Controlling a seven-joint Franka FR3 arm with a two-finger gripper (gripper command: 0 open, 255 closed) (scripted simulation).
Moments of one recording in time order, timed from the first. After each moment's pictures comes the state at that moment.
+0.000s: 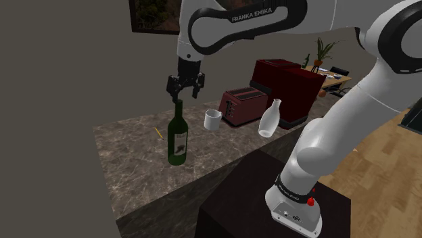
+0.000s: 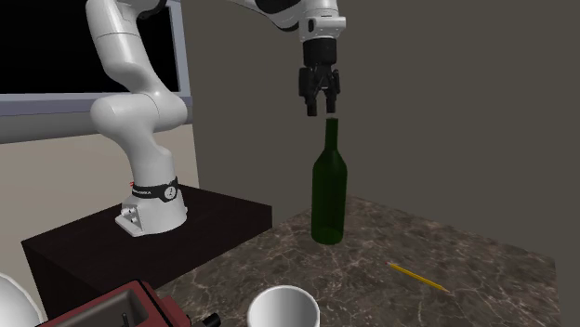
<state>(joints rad) 0.05 -0.29 0.23 -2.21 0.04 2.01 0.41</state>
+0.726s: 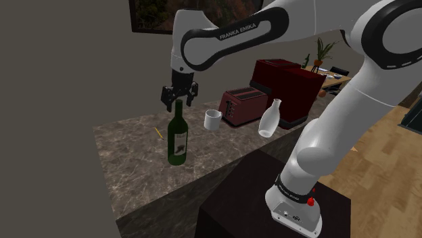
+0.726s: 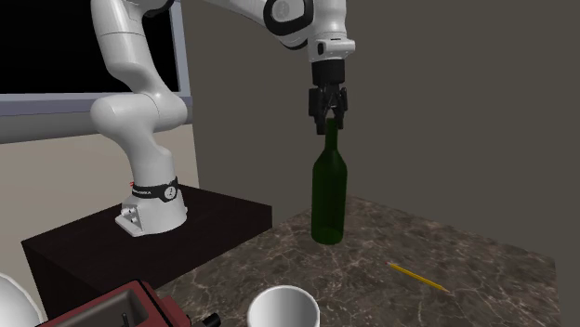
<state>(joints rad) 0.05 -0.20 0.25 -2.24 0.02 2.13 0.43</state>
